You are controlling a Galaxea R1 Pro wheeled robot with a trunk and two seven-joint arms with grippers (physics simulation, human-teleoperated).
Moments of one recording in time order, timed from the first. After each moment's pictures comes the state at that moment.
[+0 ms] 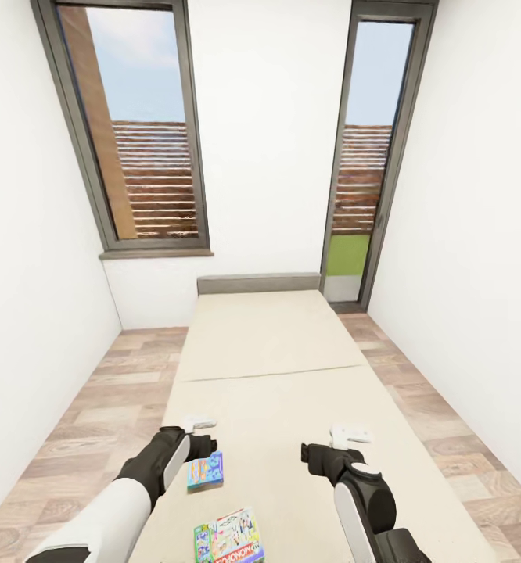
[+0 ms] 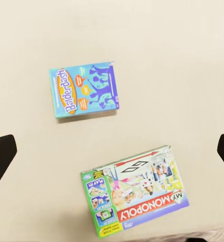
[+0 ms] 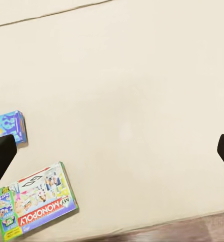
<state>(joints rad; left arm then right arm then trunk) -0.70 -0.12 0.09 -0.44 -0.01 0.52 0.05 -0.15 0.17 0.17 -1.58 -0.21 0.83 -0.40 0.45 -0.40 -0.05</state>
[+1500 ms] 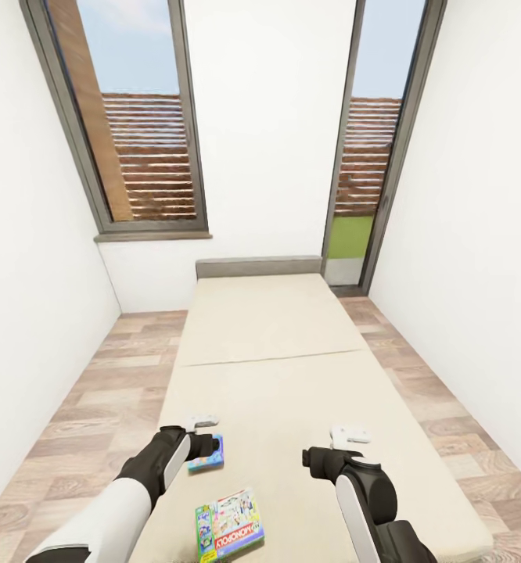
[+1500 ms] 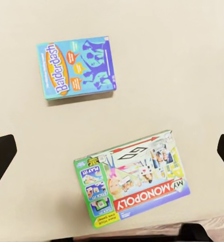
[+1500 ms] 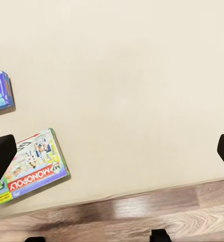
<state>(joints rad) -0.71 -0.12 0.09 -0.45 0.00 0.52 0.03 -0.17 0.17 0.16 -1.58 -0.22 0.94 -0.40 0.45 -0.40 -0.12</state>
